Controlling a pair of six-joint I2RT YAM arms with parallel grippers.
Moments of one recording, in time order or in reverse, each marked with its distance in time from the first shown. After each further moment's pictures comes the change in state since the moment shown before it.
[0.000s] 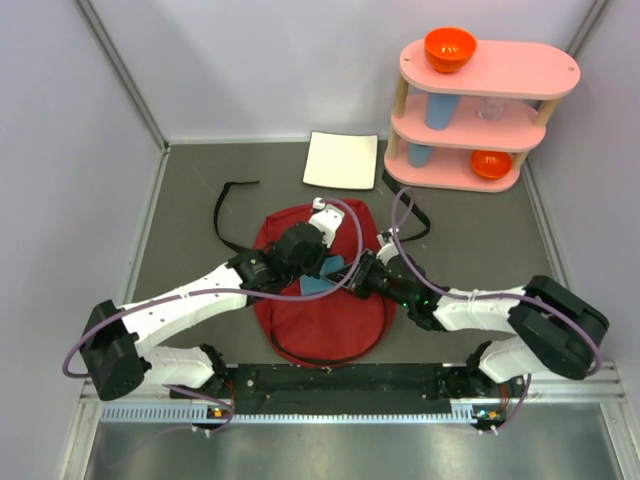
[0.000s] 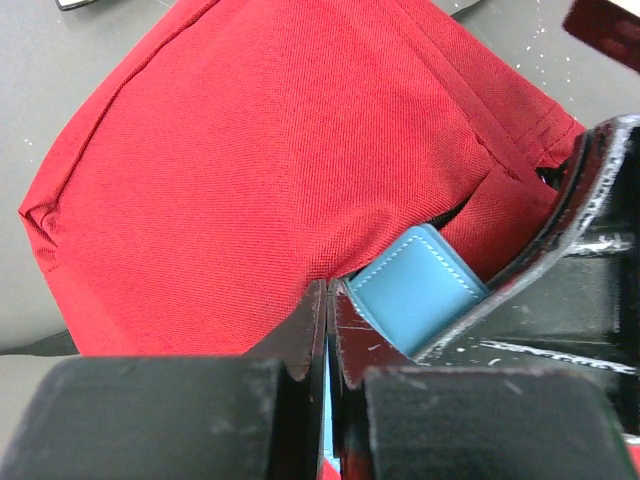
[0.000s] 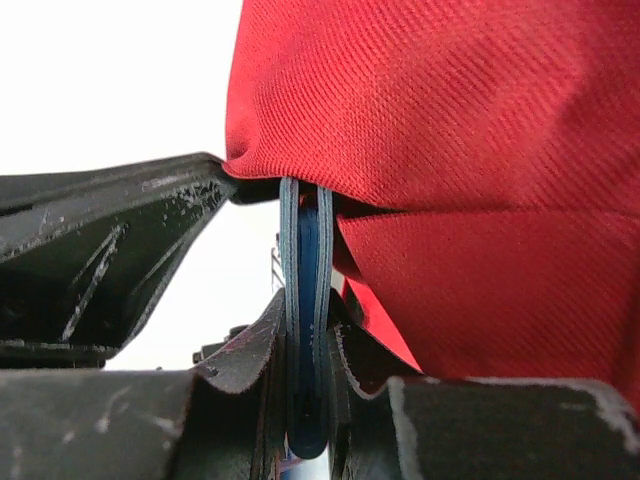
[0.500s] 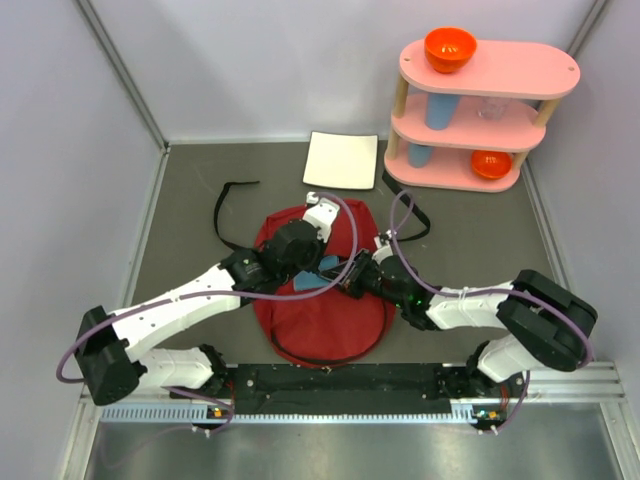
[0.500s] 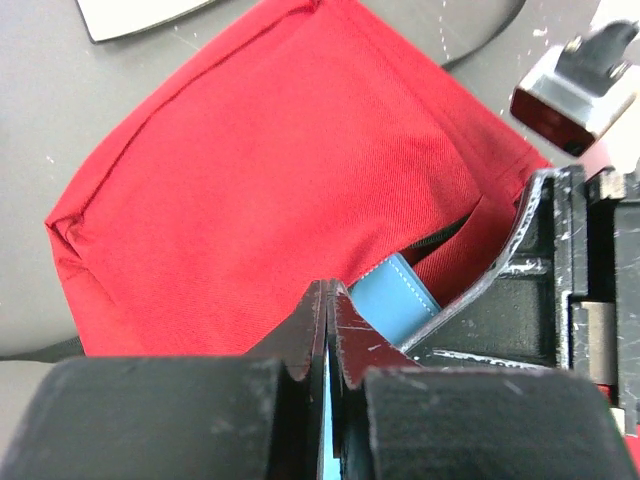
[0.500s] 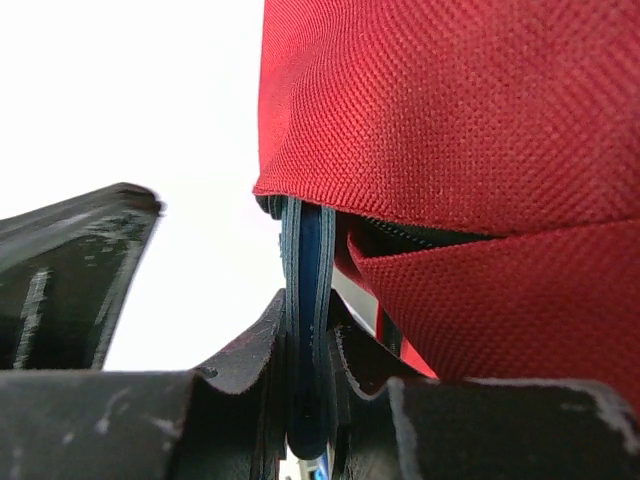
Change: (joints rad) left arm 0.001 -0.032 0.014 -0.002 -0.011 -0.021; right arm 0.036 0.082 0.039 0.061 0.056 0.138
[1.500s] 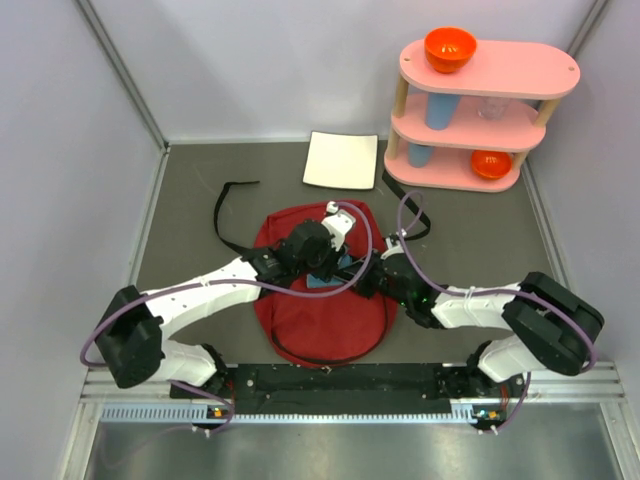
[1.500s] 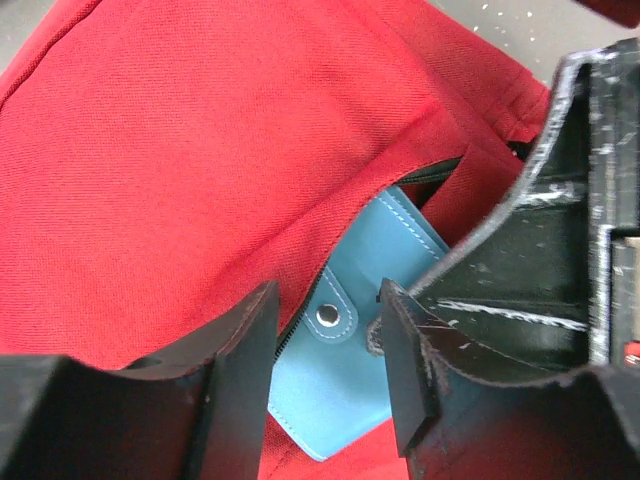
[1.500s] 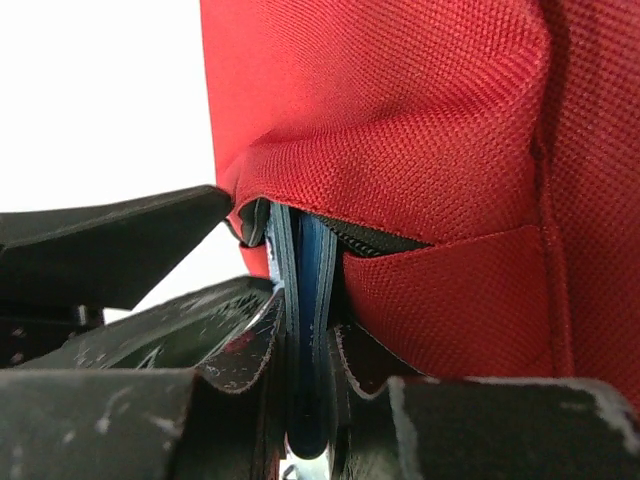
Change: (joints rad) left arm 0.039 0.138 -0.031 0.082 0.181 0.079; right arm -0.062 -0.025 -0.023 -0.132 0.049 -0.034
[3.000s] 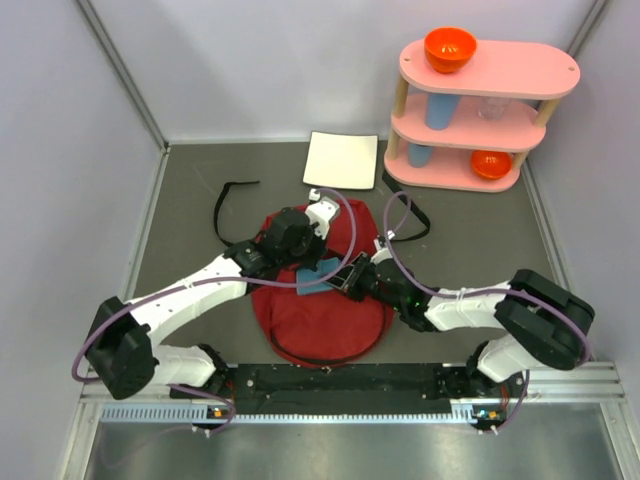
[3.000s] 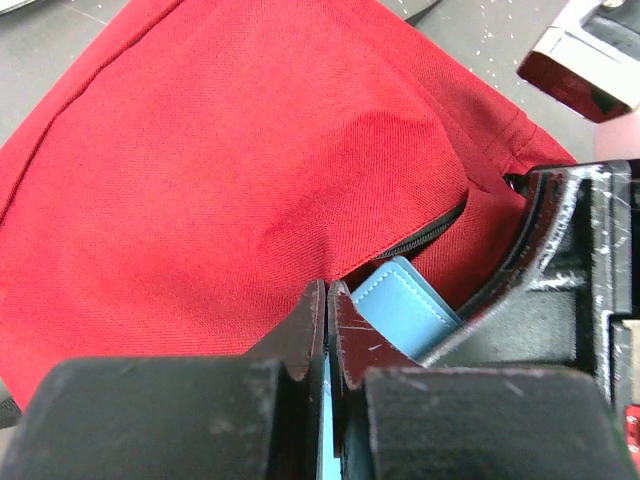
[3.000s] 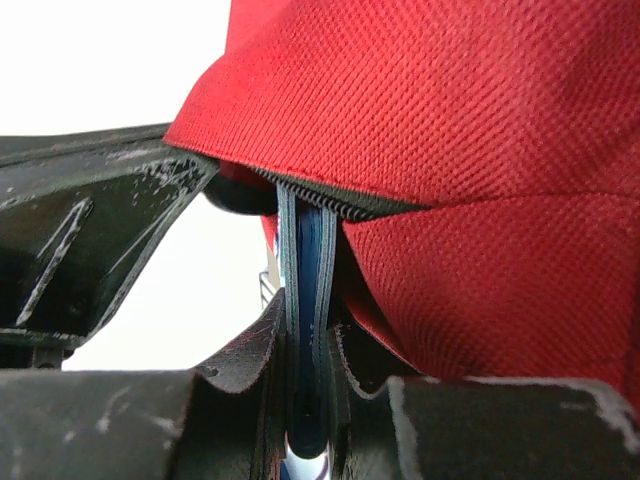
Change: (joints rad) left arm 0.112 -0.065 -0.008 0.020 0.114 -0.007; right arm 0.084 0.015 0.023 0.058 0.012 -0.047
